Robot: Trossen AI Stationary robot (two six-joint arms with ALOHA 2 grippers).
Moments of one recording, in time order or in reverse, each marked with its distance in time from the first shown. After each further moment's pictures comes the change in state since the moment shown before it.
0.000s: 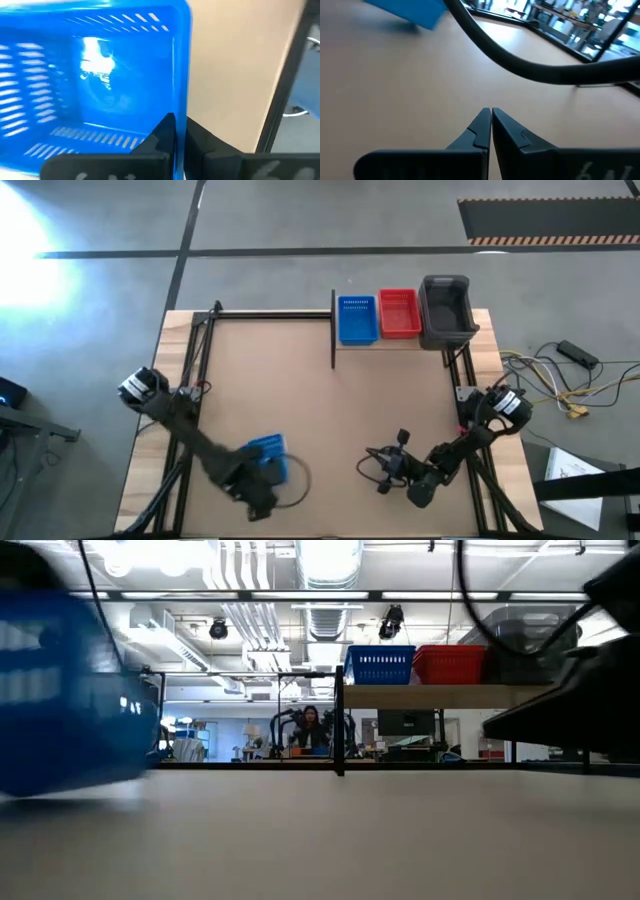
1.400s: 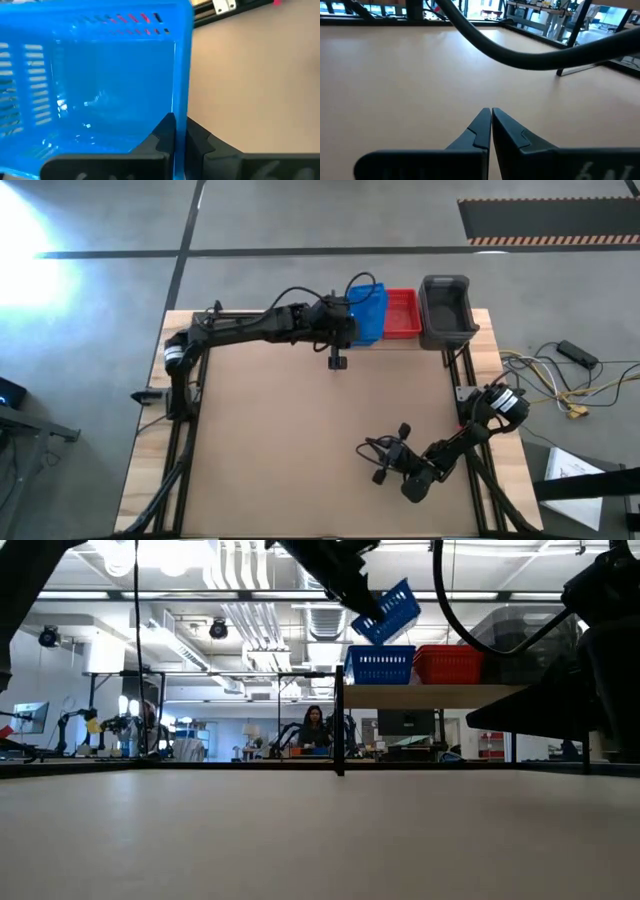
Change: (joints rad) left arm 0.955 0.172 0.580 0.295 0.001 1.448; right arm -0.041 0.002 0.001 0.001 0.078 0.183
